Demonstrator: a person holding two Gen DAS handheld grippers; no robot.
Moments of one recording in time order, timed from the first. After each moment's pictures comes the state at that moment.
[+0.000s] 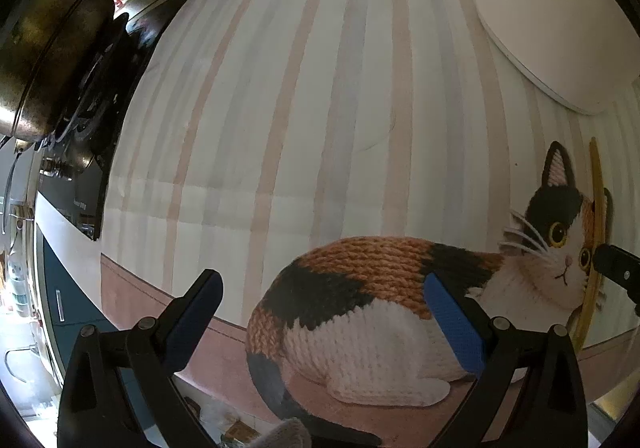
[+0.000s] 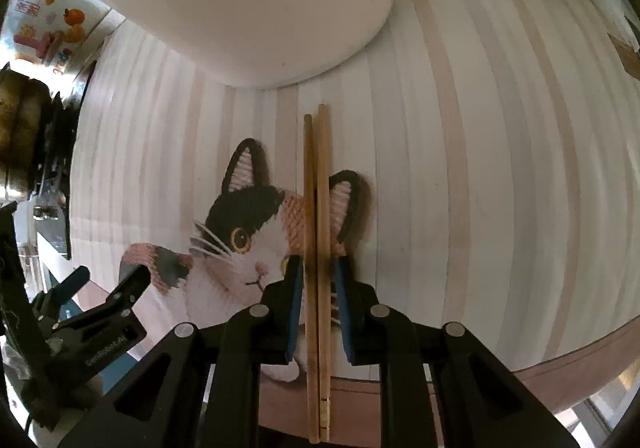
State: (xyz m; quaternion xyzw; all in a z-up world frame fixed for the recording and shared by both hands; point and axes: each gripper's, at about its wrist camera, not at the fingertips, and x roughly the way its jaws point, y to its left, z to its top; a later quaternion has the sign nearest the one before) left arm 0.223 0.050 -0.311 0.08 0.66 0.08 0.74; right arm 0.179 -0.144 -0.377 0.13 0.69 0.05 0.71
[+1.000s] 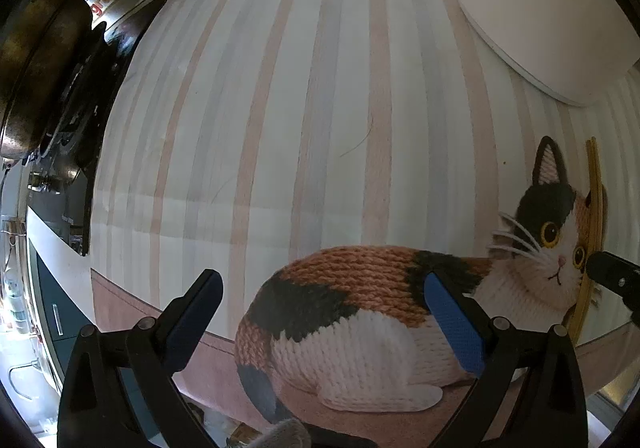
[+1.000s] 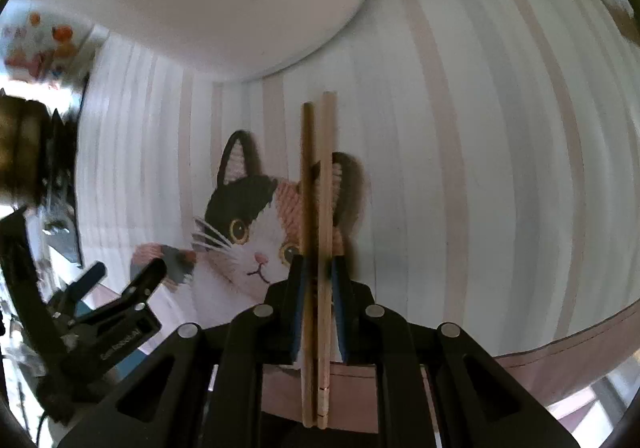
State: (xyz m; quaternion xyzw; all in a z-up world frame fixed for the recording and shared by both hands) left arm 0.230 0.046 -0.314 0.08 0.67 0.05 0.74; right arm 0.178 -0.137 -0.382 0.16 0.71 0.04 0.69
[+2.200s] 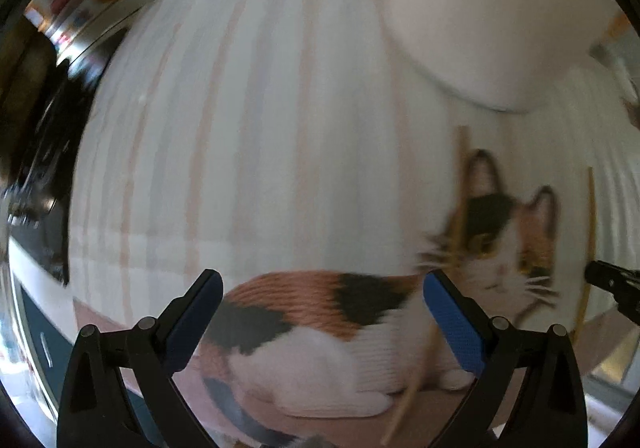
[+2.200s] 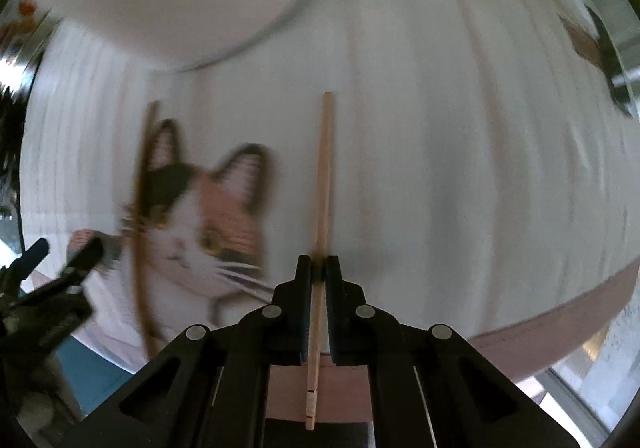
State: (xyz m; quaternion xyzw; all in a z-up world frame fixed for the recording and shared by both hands) left arm 0.233 -0.002 -0.299 0.07 0.65 -0.02 0.75; right arm 0.180 -0.173 -0.371 0.08 0.73 -0.03 0.68
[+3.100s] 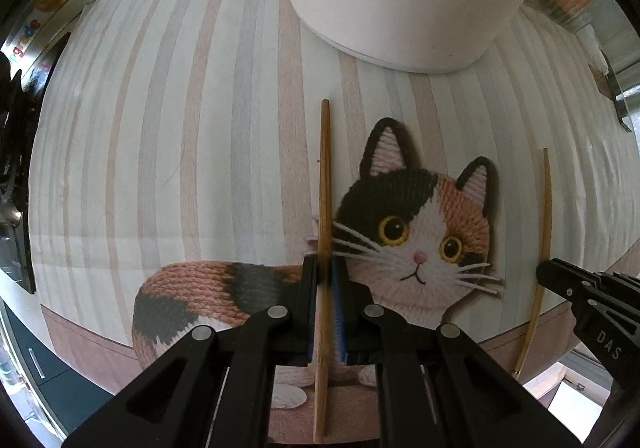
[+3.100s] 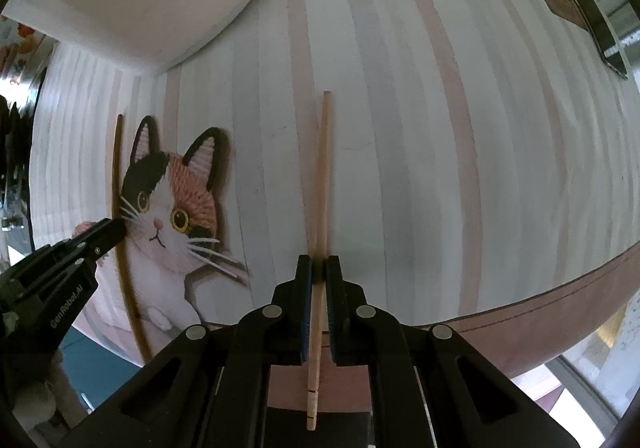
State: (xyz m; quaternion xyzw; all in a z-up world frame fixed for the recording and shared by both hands) left arm 0.219 -0.052 -0.298 0.06 0.69 -0.07 0.72; right arm 0.181 -0.218 -0.352 0.11 0.72 -0.02 0.68
